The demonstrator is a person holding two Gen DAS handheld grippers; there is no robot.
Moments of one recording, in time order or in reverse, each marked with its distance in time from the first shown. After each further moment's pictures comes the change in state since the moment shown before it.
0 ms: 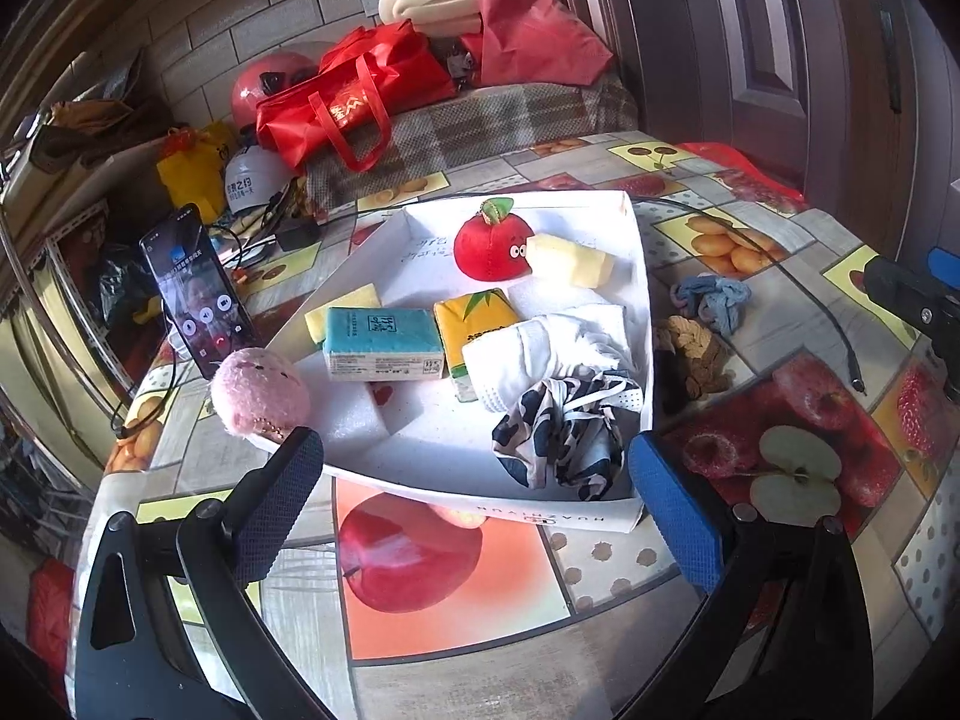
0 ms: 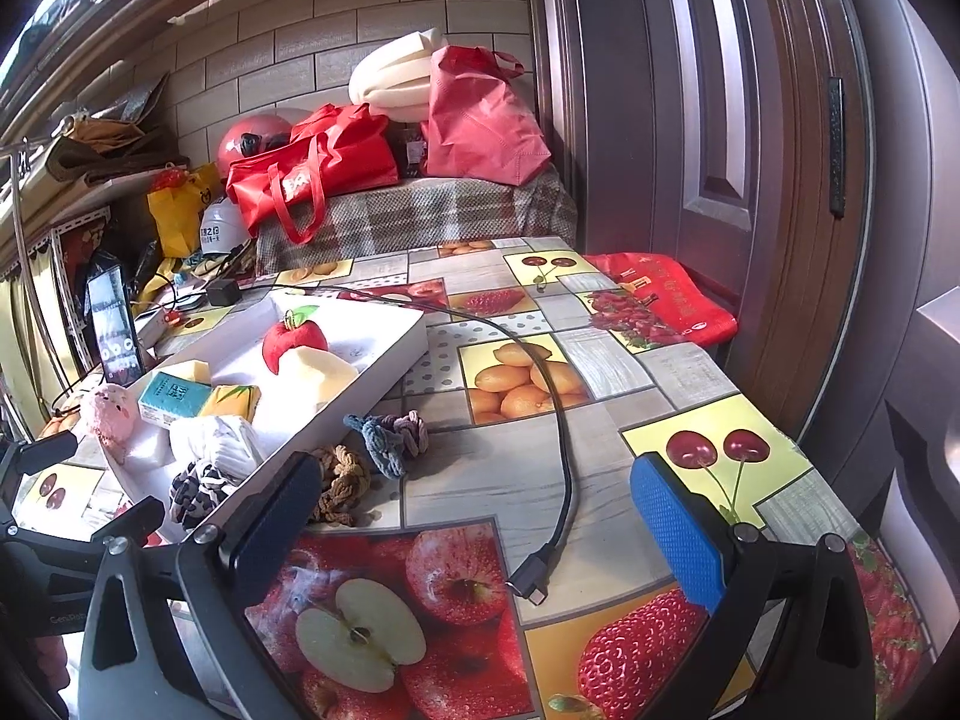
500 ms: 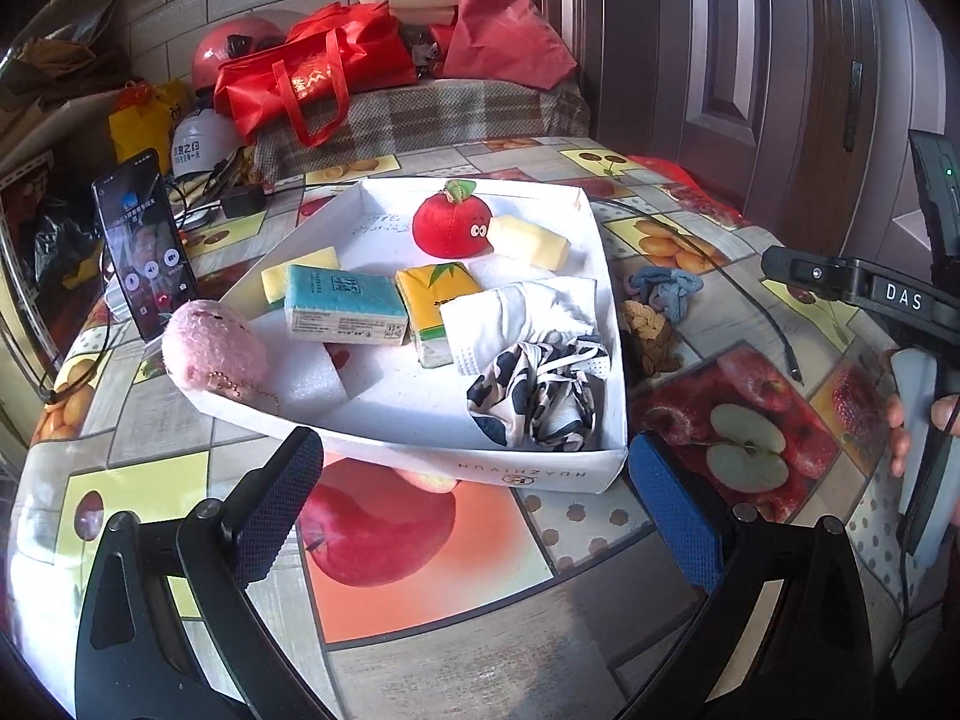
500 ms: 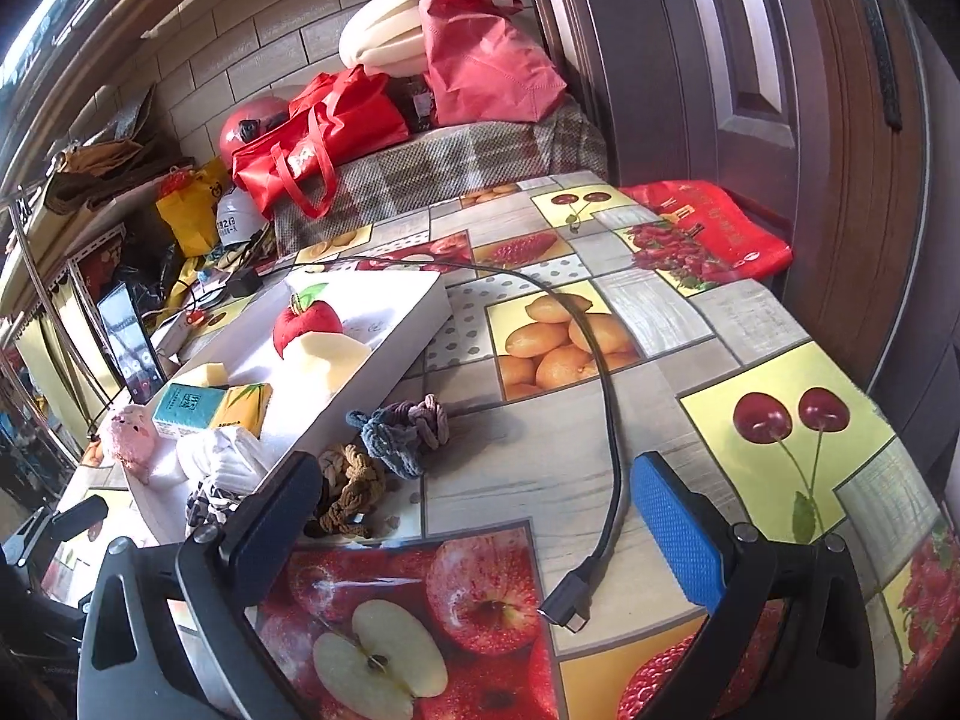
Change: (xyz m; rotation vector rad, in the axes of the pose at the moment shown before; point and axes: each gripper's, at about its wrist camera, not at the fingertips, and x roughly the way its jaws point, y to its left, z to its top) left arm -0.002 0.030 -0.021 -0.062 0.001 -0.207; right arm 0.049 -0.022 0.010 0.126 0.152 0.160
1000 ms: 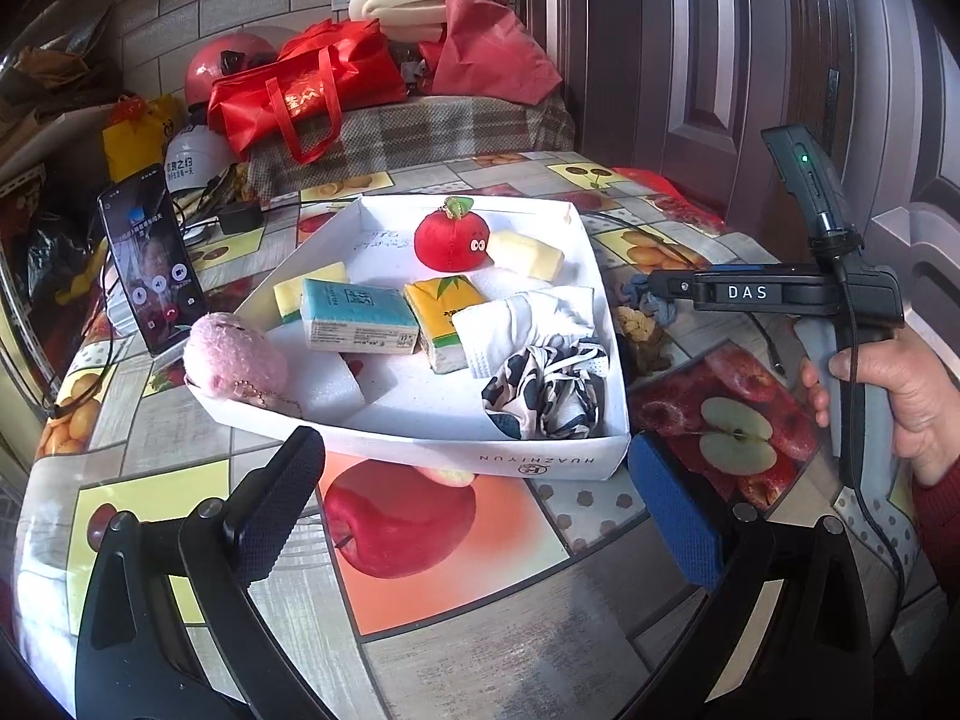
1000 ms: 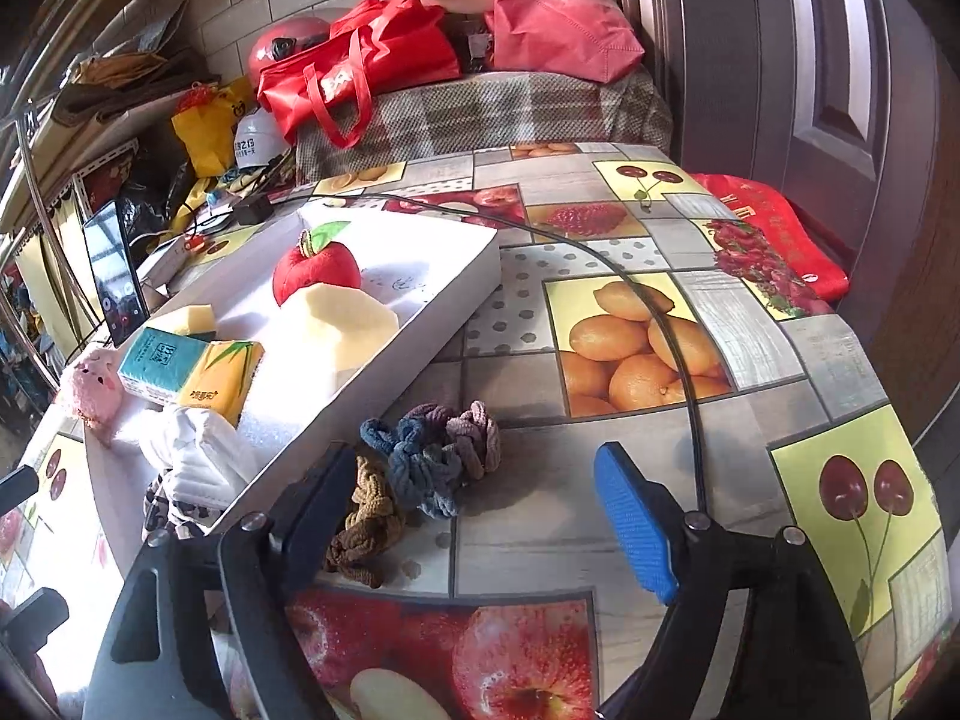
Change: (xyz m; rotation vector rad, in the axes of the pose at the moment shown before) left arm -0.016 0.013 -0.003 0.013 -0.029 -0.054; right arm 0.066 0.032 0.013 -0.158 0.128 -0.005
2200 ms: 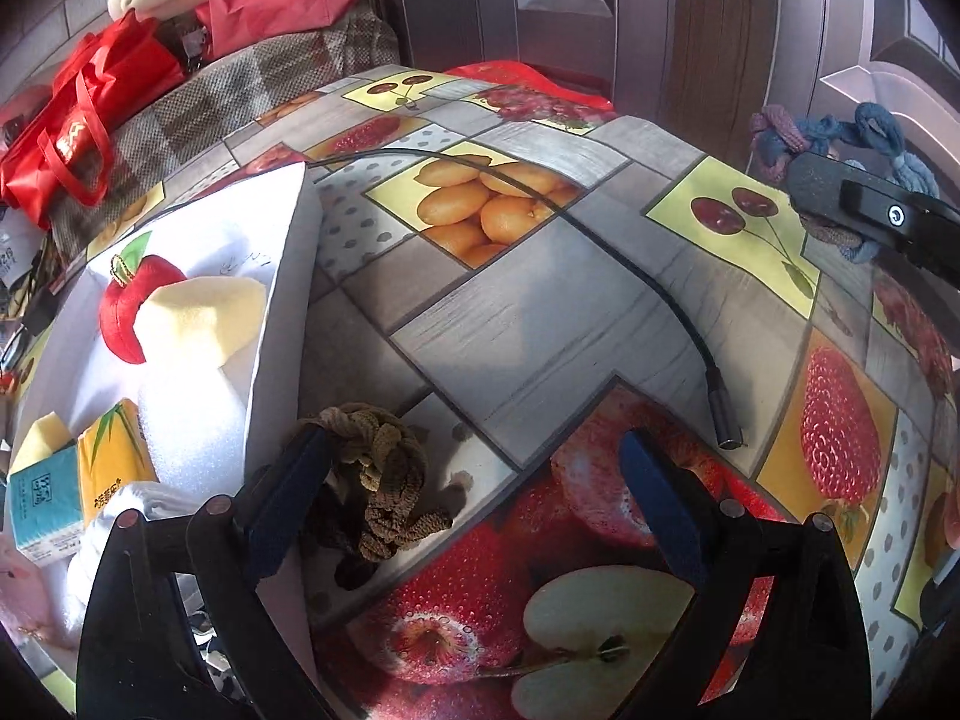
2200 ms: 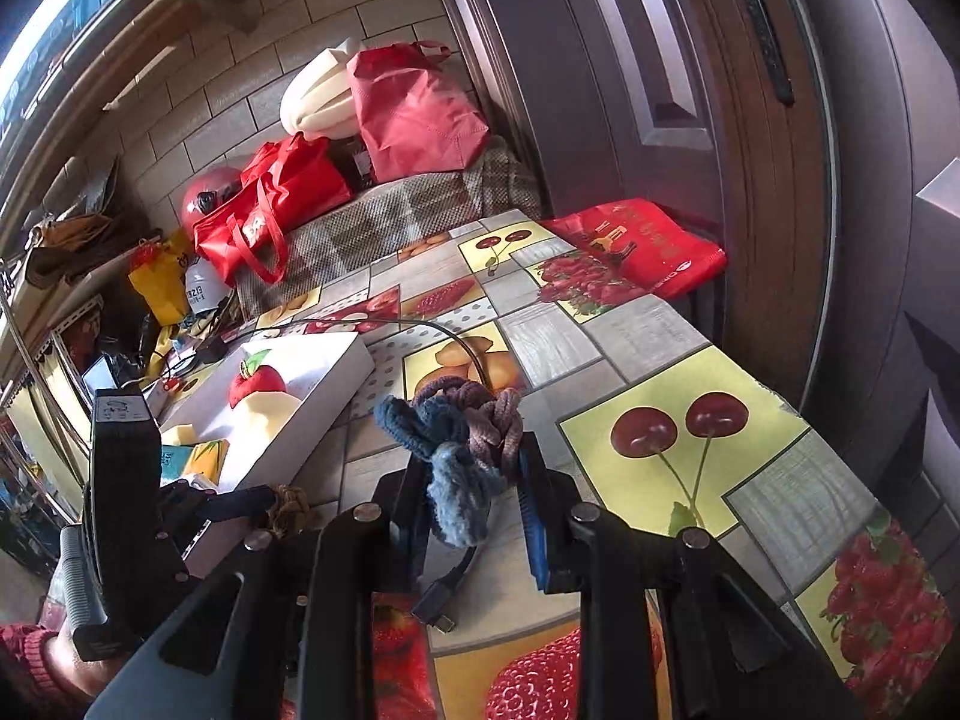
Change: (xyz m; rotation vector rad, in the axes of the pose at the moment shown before) left arm 0.141 -0.152 0.054 0.294 0.222 -0.179; right arm -0.098 -0.086 -0.042 0.264 -0.237 -0.051
